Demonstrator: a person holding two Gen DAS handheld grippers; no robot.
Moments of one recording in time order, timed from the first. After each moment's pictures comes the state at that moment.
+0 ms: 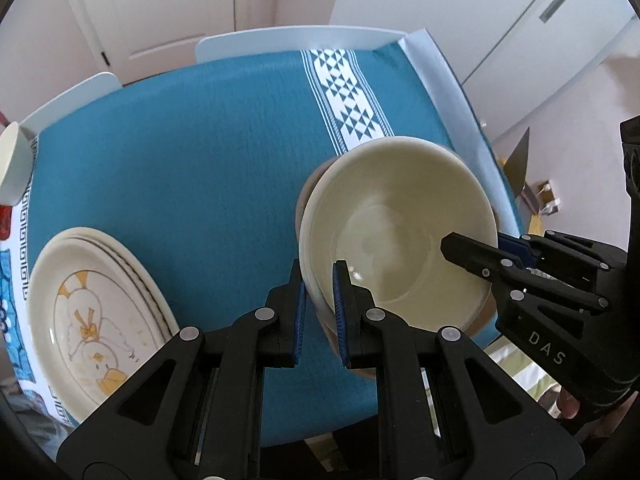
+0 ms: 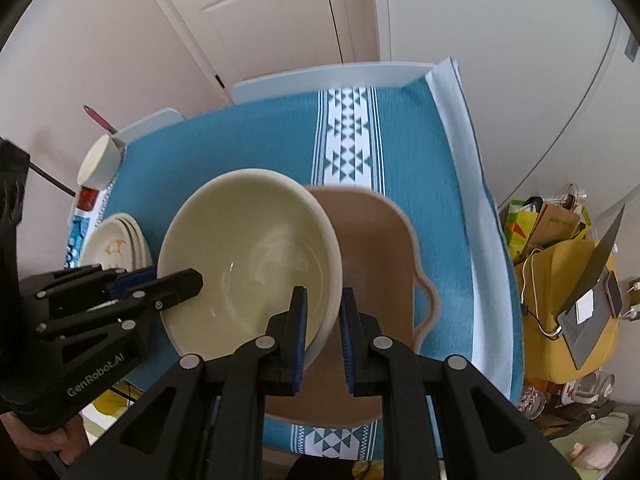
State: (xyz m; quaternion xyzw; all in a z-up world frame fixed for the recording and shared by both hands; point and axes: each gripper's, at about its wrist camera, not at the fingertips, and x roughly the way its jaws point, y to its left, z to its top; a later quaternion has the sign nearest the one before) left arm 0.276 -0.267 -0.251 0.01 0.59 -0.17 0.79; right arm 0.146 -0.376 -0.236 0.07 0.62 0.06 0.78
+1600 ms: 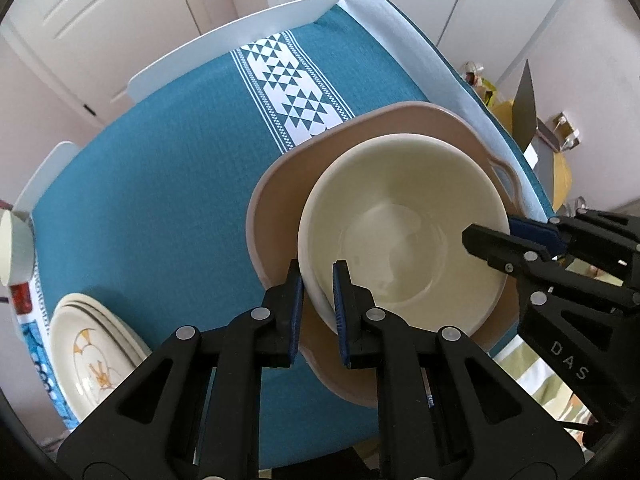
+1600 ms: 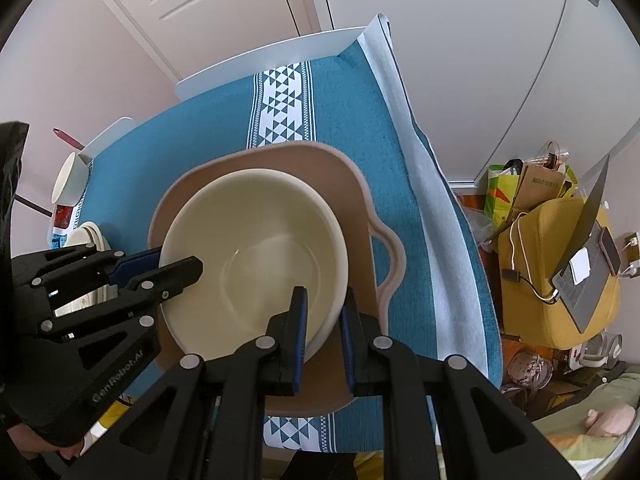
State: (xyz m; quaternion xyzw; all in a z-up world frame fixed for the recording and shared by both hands) left arm 0.284 -0.336 -0.268 0.15 0.59 -0.19 0.77; right arm 0.131 -0.419 -0.250 0.10 0.63 0.01 0.77
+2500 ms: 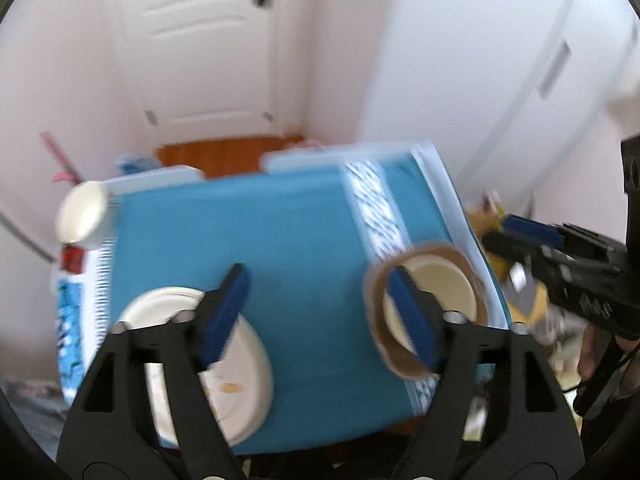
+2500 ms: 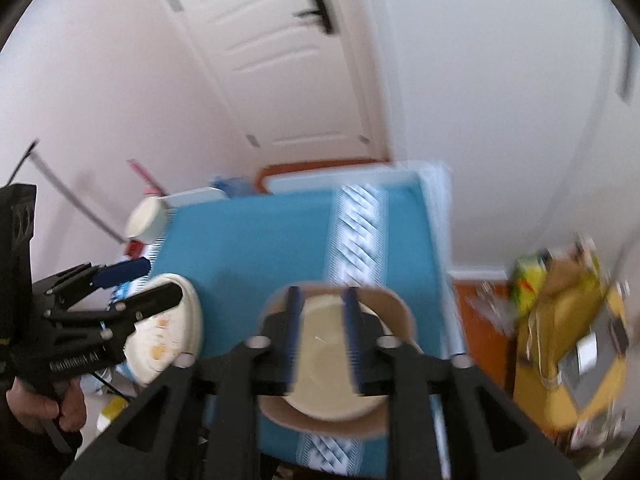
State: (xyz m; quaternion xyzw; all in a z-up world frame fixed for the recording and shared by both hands) left arm 0.264 -0.209 -0.120 -0.01 0.46 -0.10 0.88; right arm 0.170 -0.387 -0.128 0.08 0.51 0.15 0.85
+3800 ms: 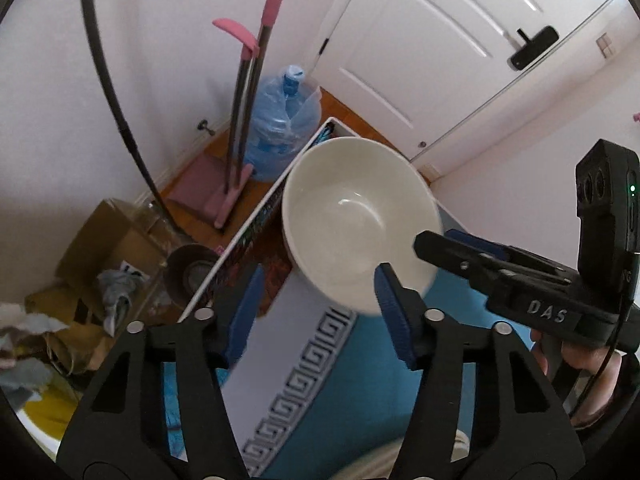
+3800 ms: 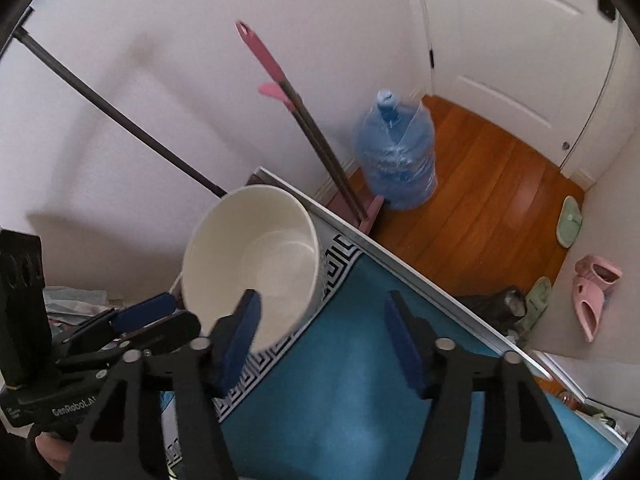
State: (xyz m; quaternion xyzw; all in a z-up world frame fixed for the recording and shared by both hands) left arm 0.404 0.149 -0.277 -0.29 0.51 0.10 0.80; right arm 0.408 0.014 -0.296 -0.04 0.63 0.37 0.68
